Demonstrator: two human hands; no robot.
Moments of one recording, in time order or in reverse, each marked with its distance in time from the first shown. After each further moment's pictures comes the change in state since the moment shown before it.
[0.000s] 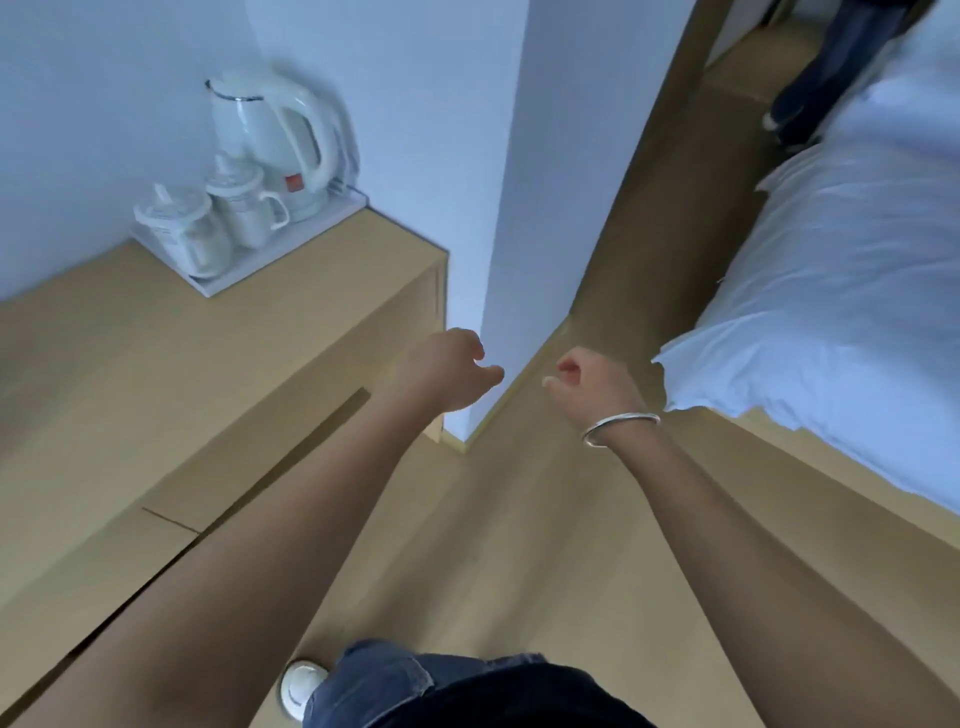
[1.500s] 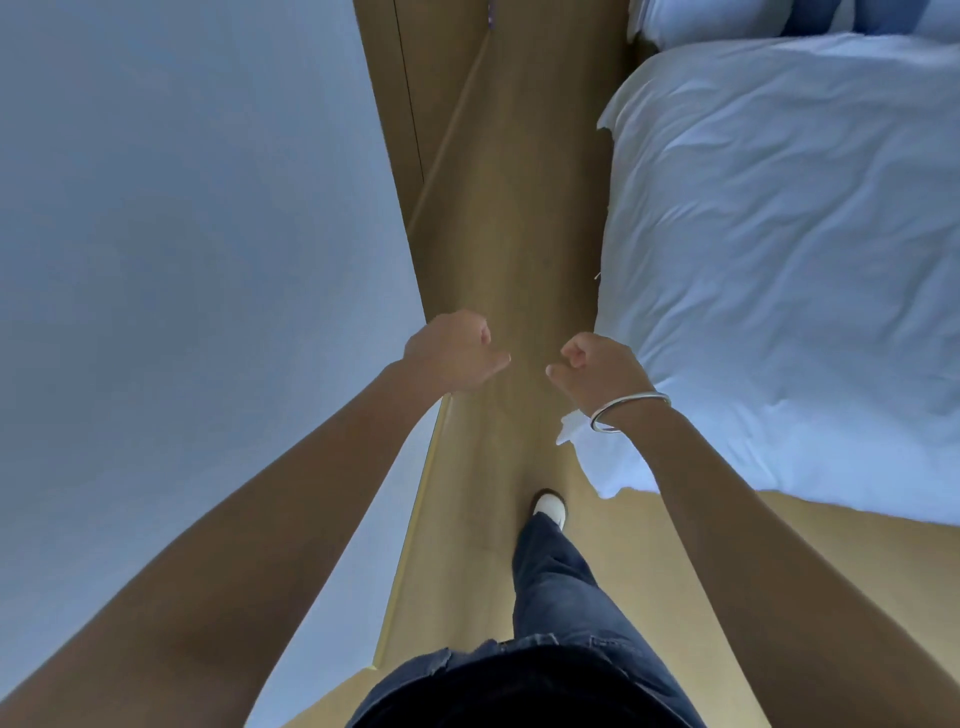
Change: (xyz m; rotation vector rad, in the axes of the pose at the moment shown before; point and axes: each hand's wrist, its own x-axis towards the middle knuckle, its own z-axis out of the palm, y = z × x) left_hand 0.570 0.353 0.102 0.245 -0.282 0.335; right_hand 0.484 0.277 -0.214 0.124 0.134 0.381
